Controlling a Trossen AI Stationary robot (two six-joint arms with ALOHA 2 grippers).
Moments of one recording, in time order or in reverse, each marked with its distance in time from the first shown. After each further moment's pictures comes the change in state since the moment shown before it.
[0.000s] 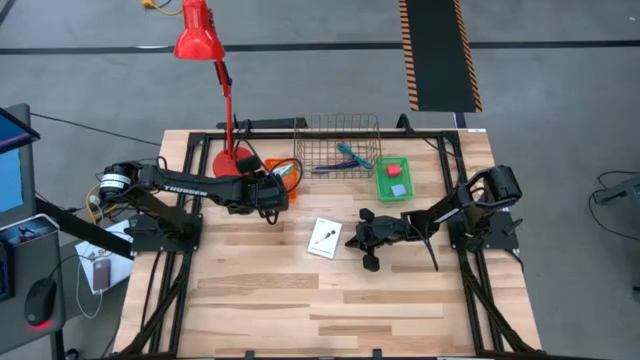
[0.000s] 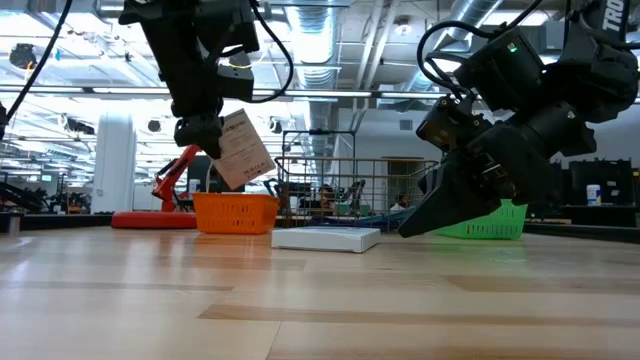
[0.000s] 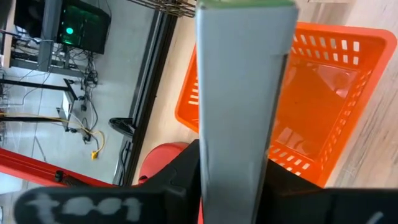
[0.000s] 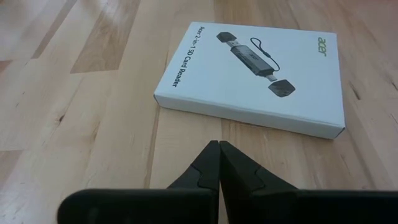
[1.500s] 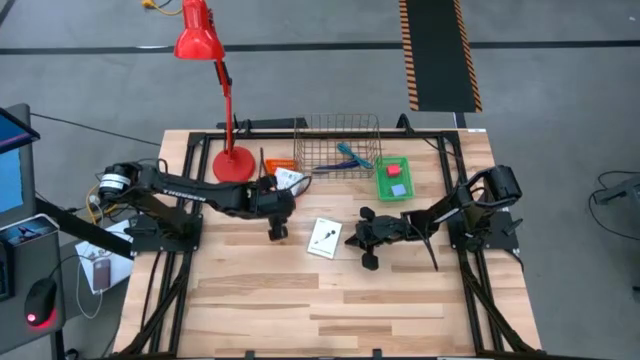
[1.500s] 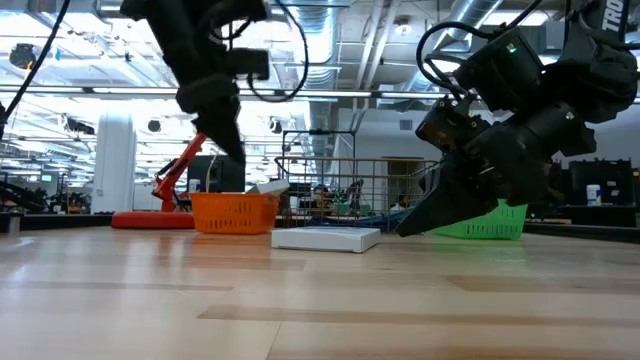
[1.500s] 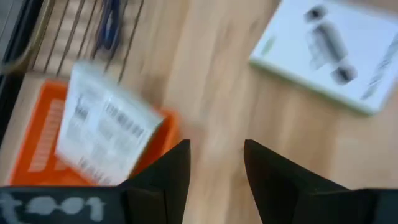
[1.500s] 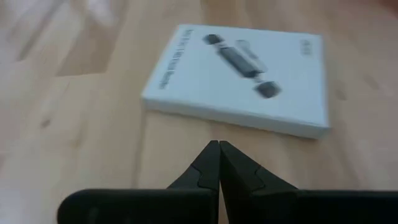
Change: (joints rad) left arm -0.081 0.000 0.000 0.220 0.432 -0.017; right arm -0.013 0.000 0.000 0.000 0.042 0.002
